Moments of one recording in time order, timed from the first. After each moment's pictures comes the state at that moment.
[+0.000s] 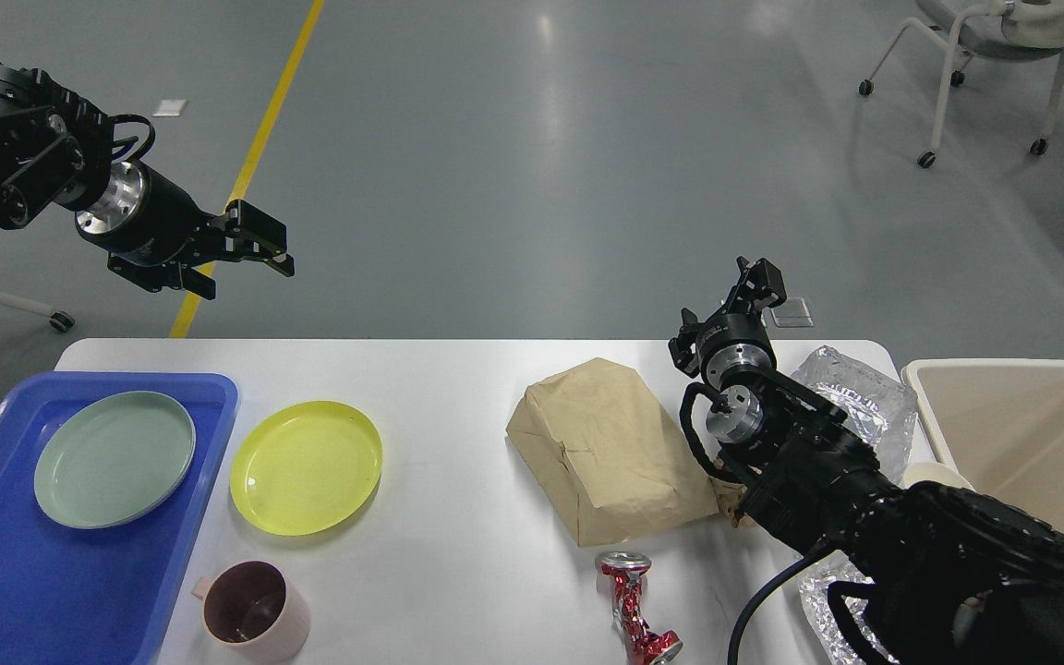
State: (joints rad) left arm -1.59 0.35 1.05 -0.44 0.31 -0.96 -0.33; right arm 0.89 0.17 0.50 0.15 0.29 -0.03 0.41
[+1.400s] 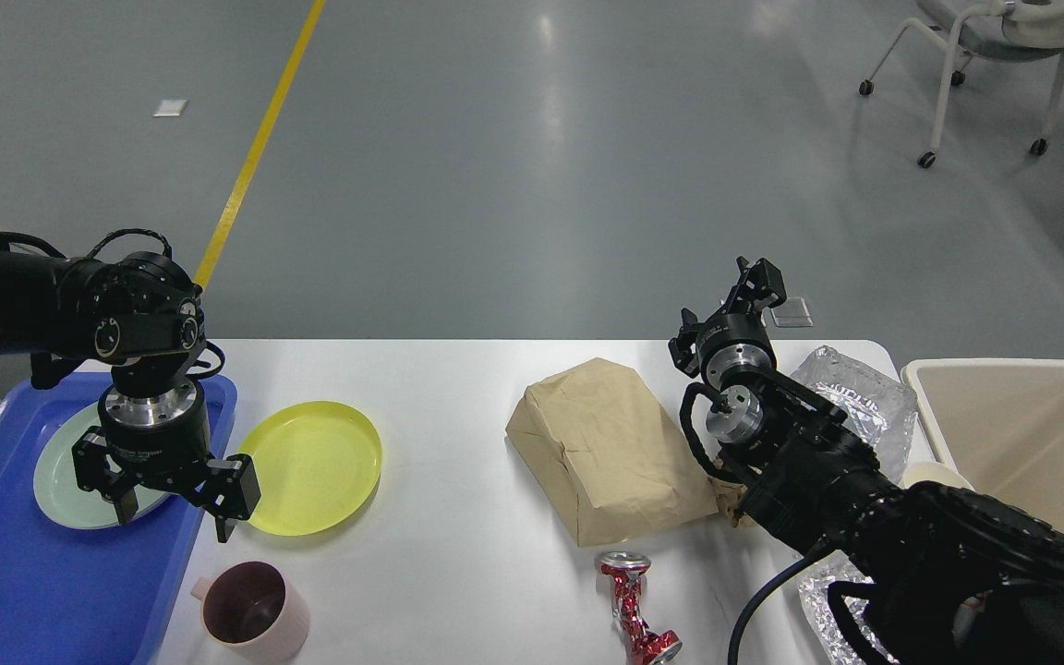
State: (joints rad) left arm -1.64 0.29 1.20 -1.02 0.30 -0.96 0.14; right arm 0.89 0.17 0.50 0.15 0.29 -0.03 0.41
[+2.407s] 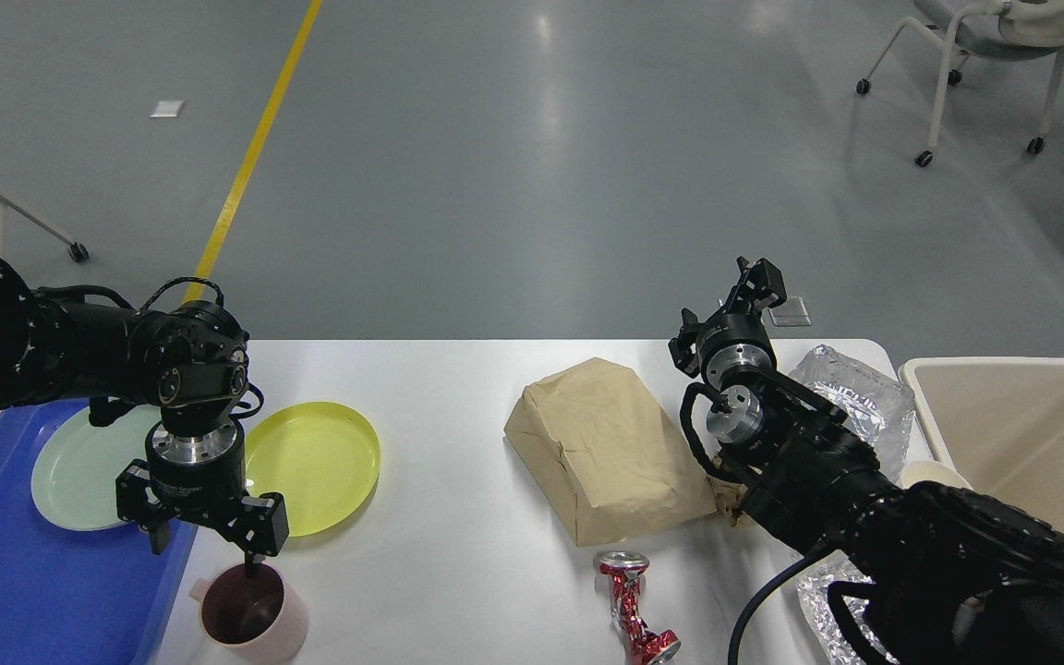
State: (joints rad) left arm -1.51 0.19 1.18 -0.92 0.30 -0.96 0.13; right arm 0.89 0.17 0.50 0.15 0.29 -0.03 0.41
